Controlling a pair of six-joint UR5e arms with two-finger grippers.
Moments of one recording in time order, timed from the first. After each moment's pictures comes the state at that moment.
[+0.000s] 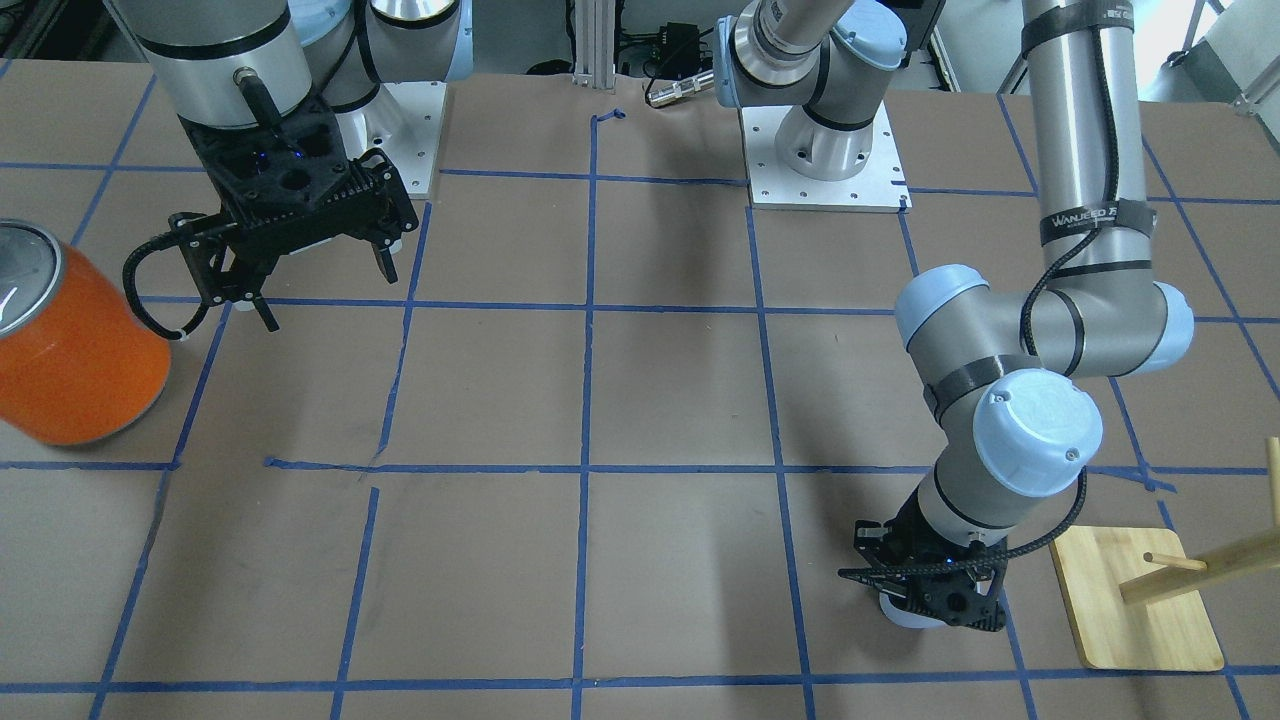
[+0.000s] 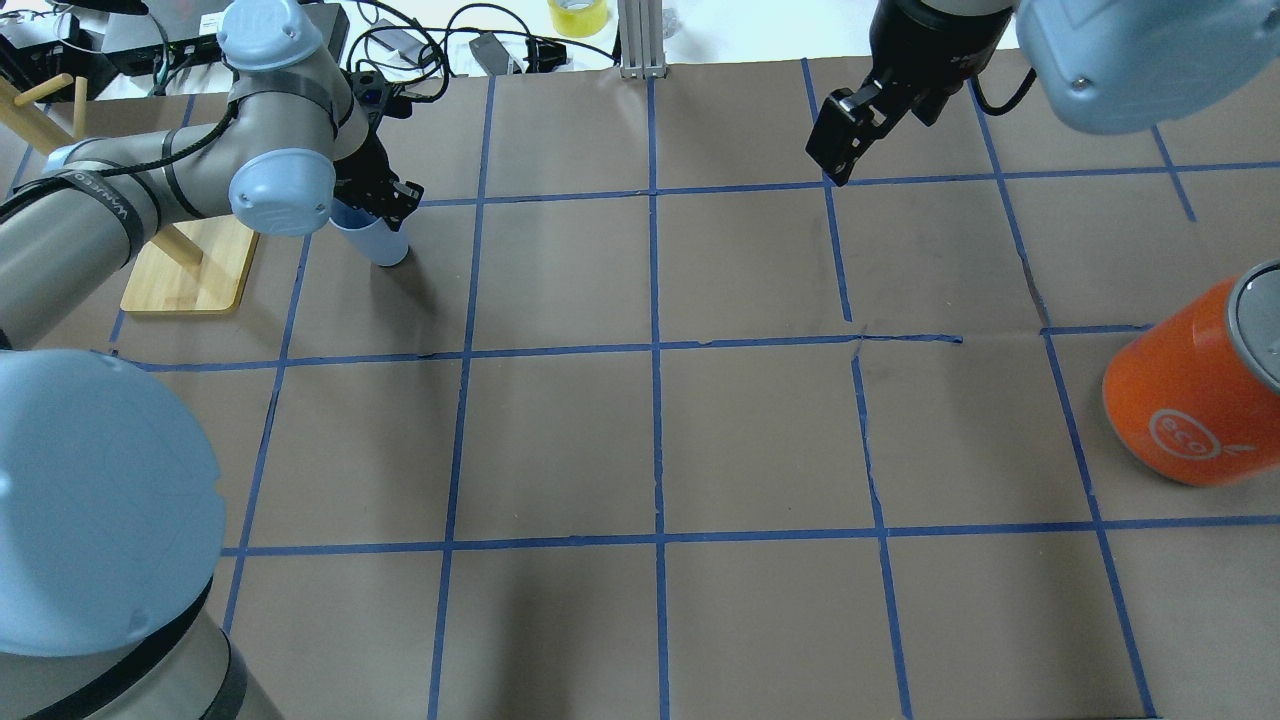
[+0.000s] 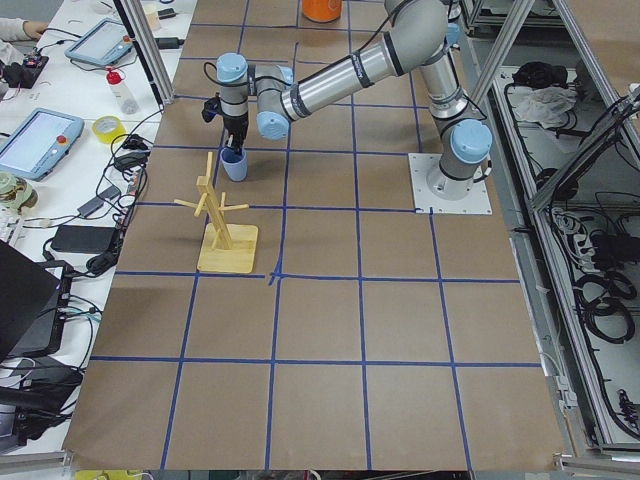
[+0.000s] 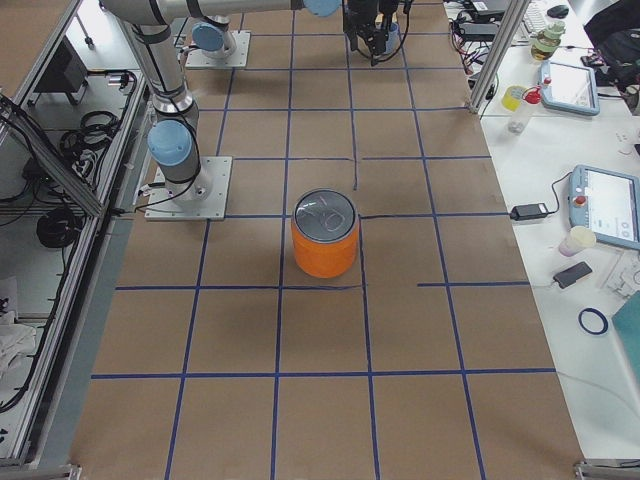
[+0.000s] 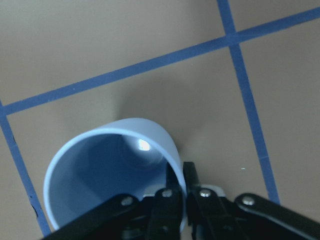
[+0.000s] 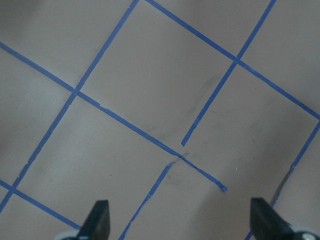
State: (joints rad) left arm -1.47 -2.12 -1.53 -0.96 1.61 0.38; right arm 1.67 -1.48 1.45 -1.68 -1.59 -0.49
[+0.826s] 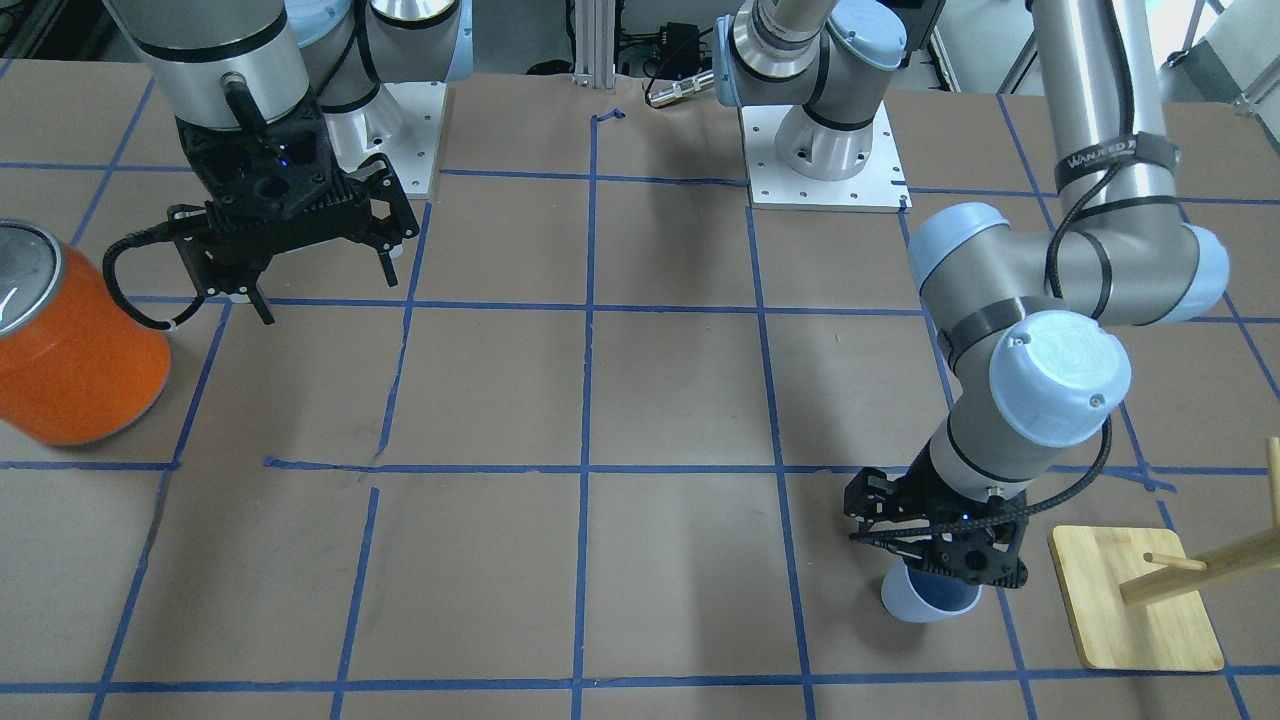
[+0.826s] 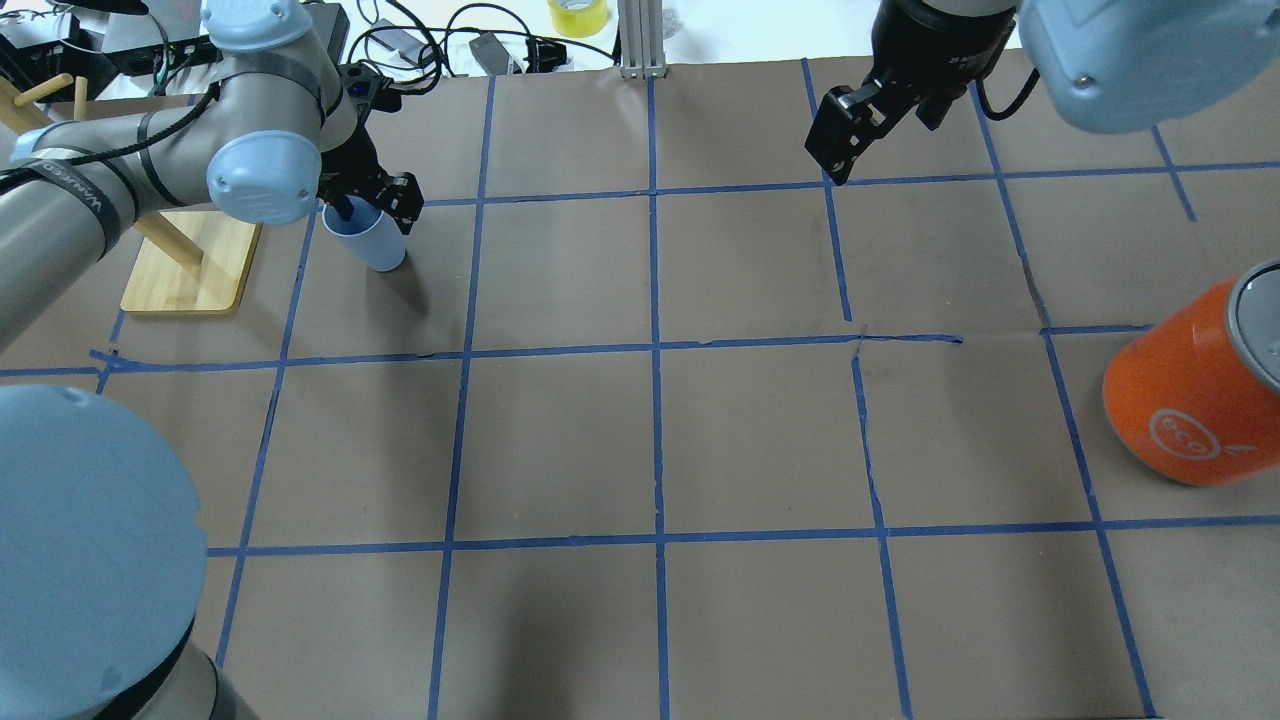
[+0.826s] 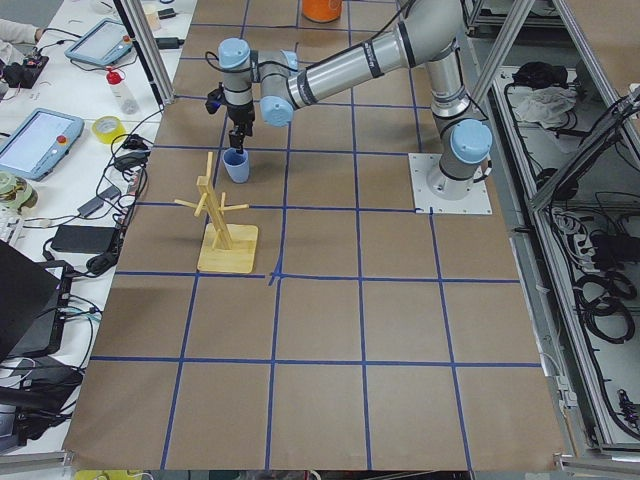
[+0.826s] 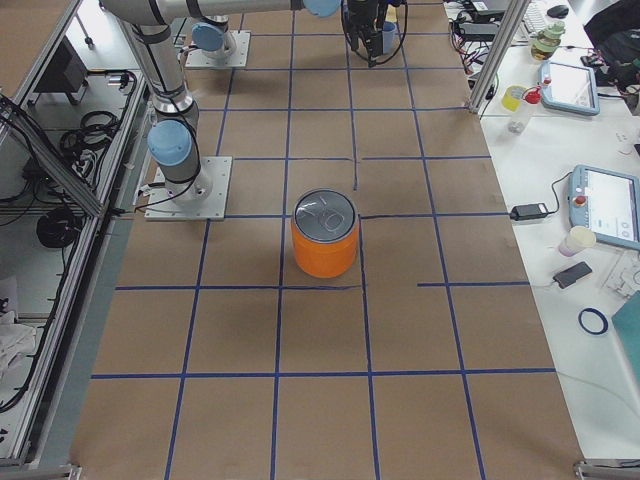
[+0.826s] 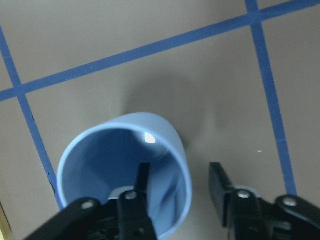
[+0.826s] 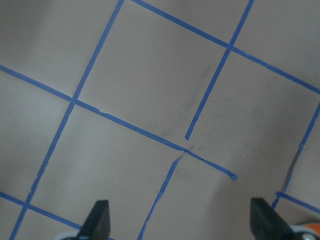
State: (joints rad) left arm -1.48 -2.00 -1.51 -1.14 1.64 0.30; right arm 1.66 -1.49 1.45 -1.66 -1.58 -0.30
